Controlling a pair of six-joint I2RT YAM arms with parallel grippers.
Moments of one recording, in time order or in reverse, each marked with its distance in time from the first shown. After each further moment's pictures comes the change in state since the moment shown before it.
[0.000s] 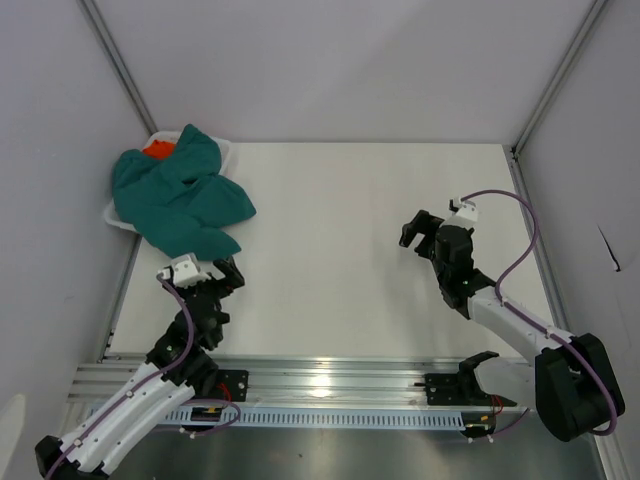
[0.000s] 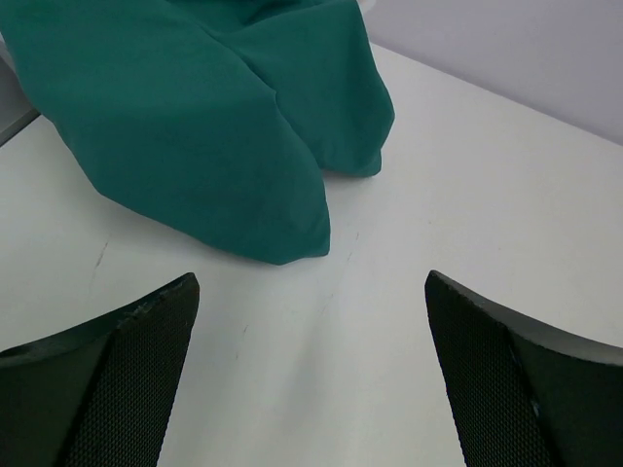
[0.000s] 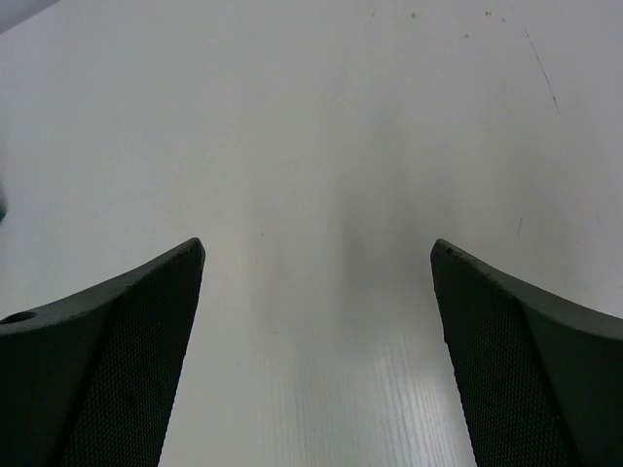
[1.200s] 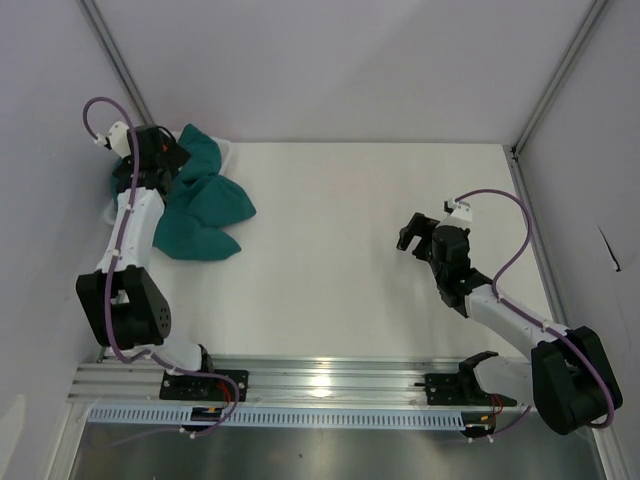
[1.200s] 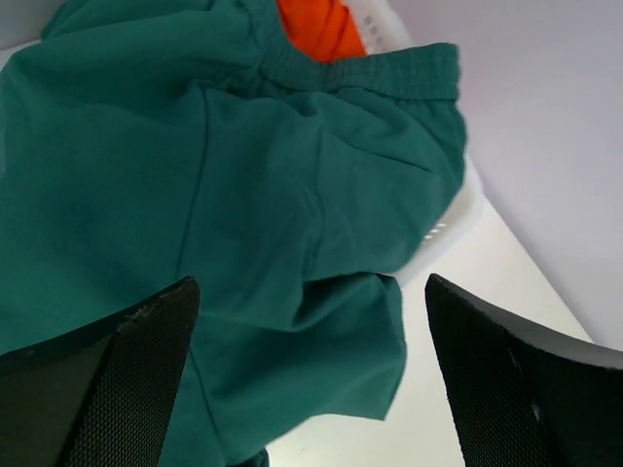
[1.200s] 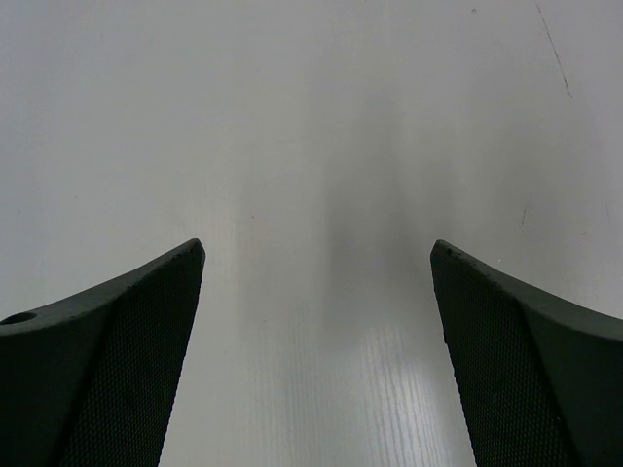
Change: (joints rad) left arm 0.801 1.290 1.231 -0.343 0.560 -0.304; right arm 0.008 0.033 0.000 -0.006 -0.019 -0.018
